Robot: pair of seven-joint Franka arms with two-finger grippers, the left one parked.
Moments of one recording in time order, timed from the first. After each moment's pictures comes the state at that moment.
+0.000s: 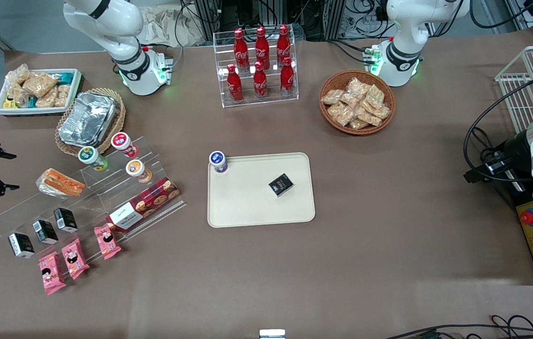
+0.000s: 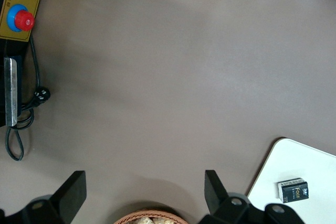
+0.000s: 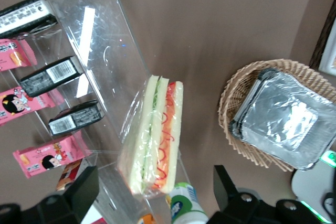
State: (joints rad) arm -0.21 0.19 -0.16 -1.73 0.08 1.71 1.00
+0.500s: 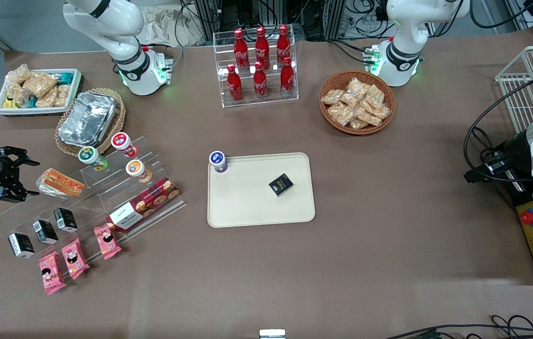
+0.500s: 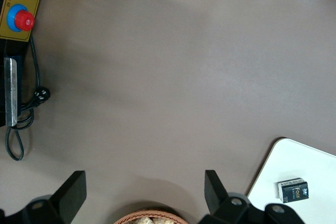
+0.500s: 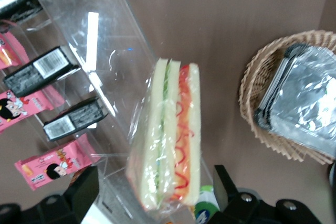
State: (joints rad) arm -0.17 0.17 -0.15 -1.87 0.12 1.87 1.11
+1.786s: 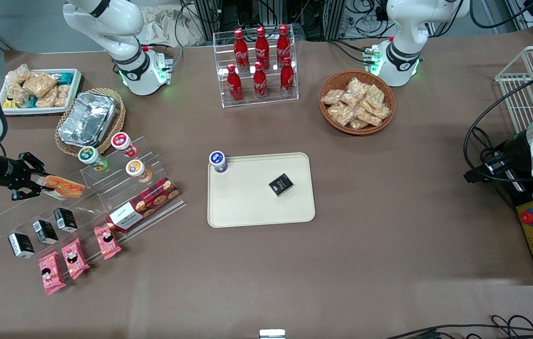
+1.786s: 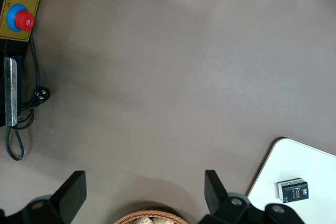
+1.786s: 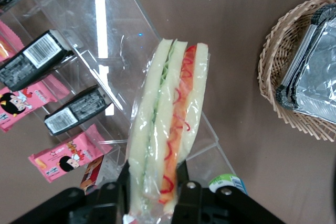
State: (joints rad) arm -0.18 0.16 -0.16 -1.94 0.22 1.95 1.12
